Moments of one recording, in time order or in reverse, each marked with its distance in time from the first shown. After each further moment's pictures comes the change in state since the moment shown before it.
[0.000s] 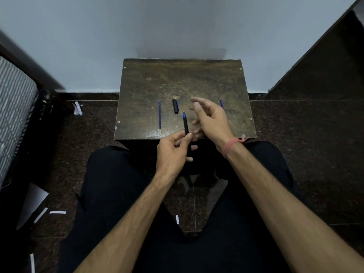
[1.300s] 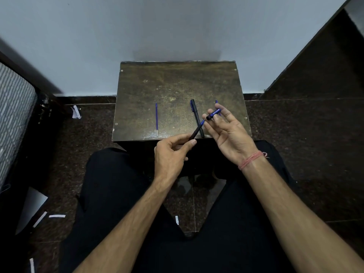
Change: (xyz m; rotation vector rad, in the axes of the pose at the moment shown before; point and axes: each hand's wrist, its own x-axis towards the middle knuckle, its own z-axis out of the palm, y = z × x) left_hand -0.005 -0.011 -0.001 0.078 0.067 0.095; right_hand -0.035 0.010 -0.053 0.901 -0.031 0.243
